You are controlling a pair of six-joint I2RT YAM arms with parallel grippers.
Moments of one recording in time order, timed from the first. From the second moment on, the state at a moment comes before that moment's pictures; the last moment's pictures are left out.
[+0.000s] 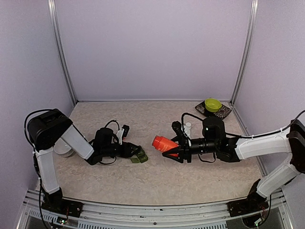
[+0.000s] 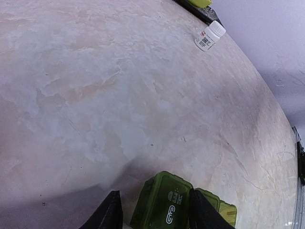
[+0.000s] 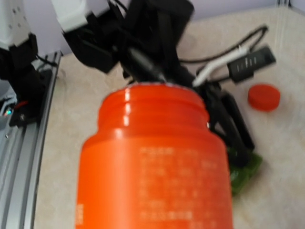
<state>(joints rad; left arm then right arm) -0.62 1.96 0.65 0.83 0.36 -0.43 0.83 1.42 0.64 0.48 -0.57 -0.02</state>
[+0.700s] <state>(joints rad) -0.62 1.96 0.63 0.86 0.35 -0.45 0.86 1.66 0.75 0.47 -0.53 -0.01</state>
